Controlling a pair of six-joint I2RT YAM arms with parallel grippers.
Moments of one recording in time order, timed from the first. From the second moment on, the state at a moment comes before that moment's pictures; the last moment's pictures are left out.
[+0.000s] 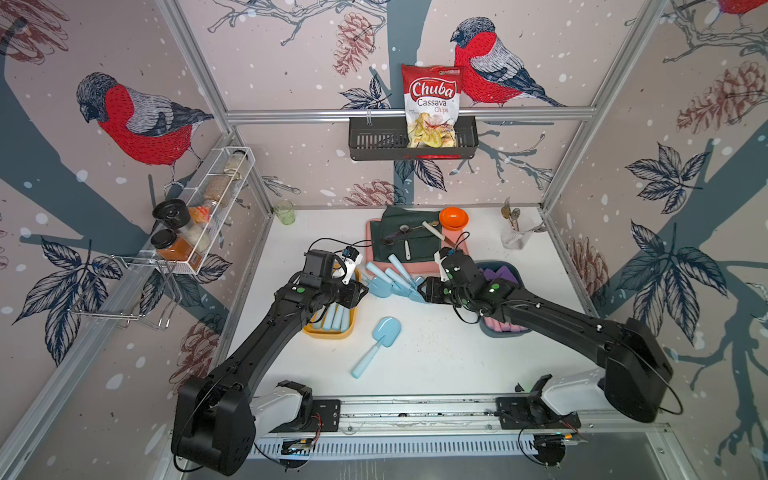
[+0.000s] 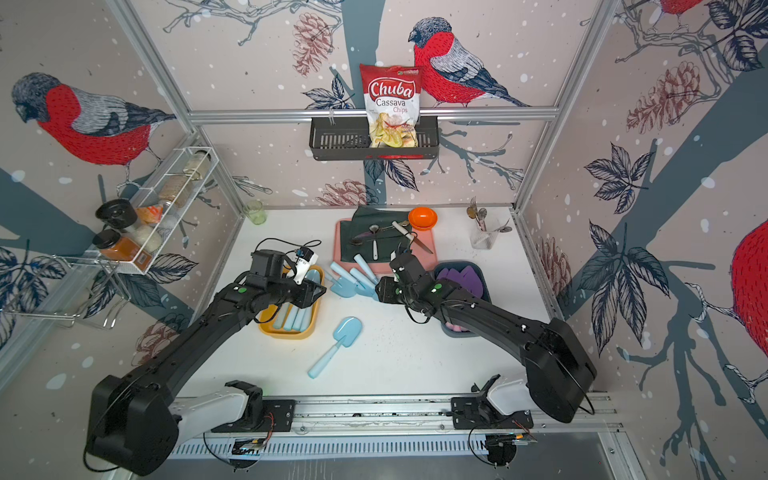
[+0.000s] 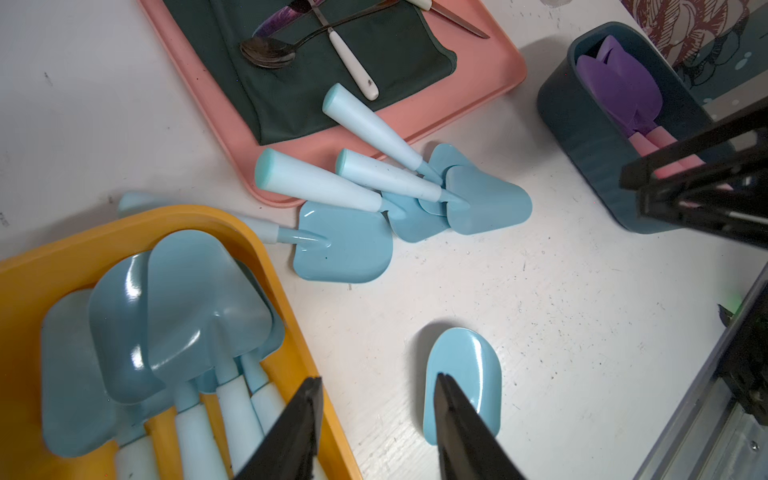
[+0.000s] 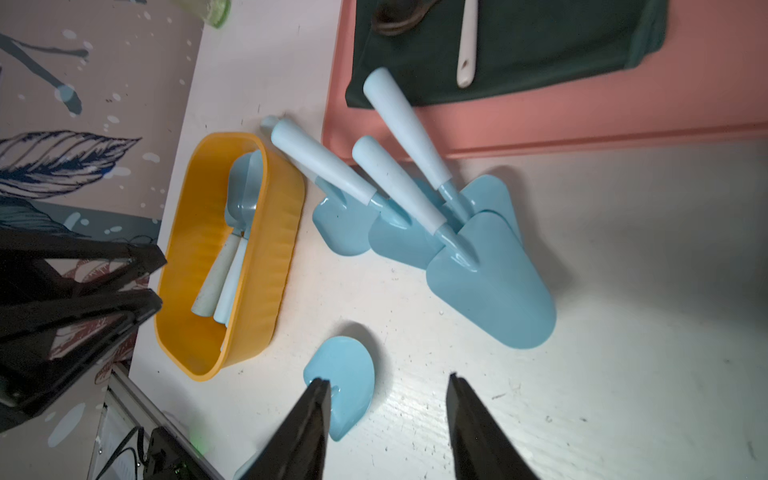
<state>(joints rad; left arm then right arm) -0.29 1.16 0.82 -0.50 0.38 0.06 0.83 1.43 0.95 -0.32 -0.09 0.69</state>
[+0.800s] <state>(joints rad) -0.29 1.10 0.74 -0.46 0.36 0.02 0.90 1.77 0.81 0.09 -0.40 0.82</state>
